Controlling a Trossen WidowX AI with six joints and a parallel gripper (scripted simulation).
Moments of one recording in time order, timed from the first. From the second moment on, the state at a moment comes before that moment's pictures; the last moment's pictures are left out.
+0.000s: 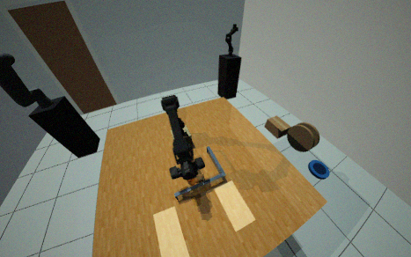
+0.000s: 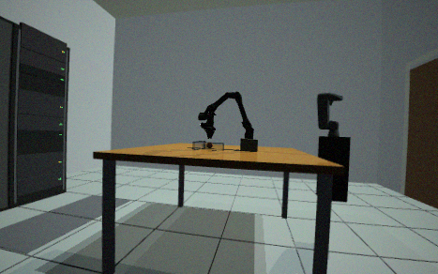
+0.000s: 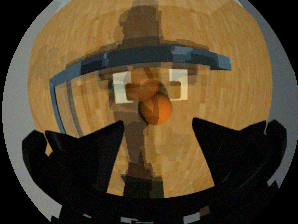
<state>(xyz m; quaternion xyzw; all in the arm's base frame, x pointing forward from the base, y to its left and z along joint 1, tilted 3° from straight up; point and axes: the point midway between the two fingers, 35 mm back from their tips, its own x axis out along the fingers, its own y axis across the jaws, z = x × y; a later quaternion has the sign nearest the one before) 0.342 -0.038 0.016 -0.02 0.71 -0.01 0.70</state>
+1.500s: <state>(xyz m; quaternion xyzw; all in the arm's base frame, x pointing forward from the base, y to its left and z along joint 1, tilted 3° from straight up) 0.339 -0.039 -0.043 -0.02 0.71 -0.01 0.70</state>
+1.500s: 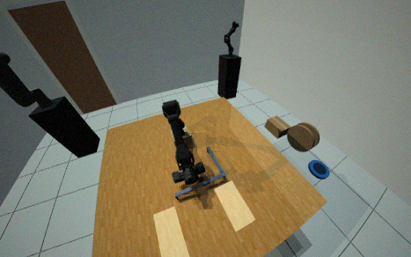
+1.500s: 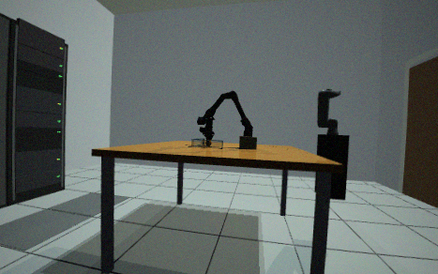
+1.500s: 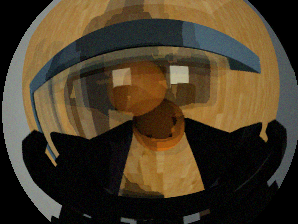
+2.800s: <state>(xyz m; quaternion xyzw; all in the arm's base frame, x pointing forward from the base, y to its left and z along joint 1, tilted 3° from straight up) 0.368 -0.019 0.044 -0.02 0.72 -0.01 0.69</state>
